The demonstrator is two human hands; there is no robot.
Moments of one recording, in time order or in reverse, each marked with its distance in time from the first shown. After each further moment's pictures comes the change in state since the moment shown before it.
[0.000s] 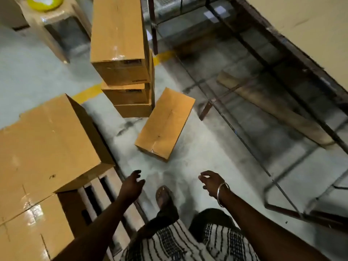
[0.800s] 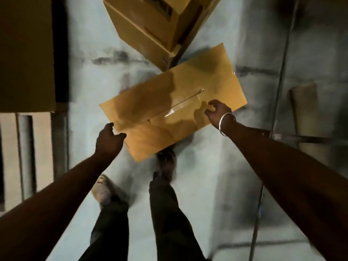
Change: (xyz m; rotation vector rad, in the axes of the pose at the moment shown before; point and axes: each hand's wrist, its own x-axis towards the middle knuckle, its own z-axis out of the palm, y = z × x) left_hand 0.394 -0.005 0.121 -0.493 0.336 -0.580; right_hand 0.550 -0.234 0.066 -0.879 -0.120 -0.387
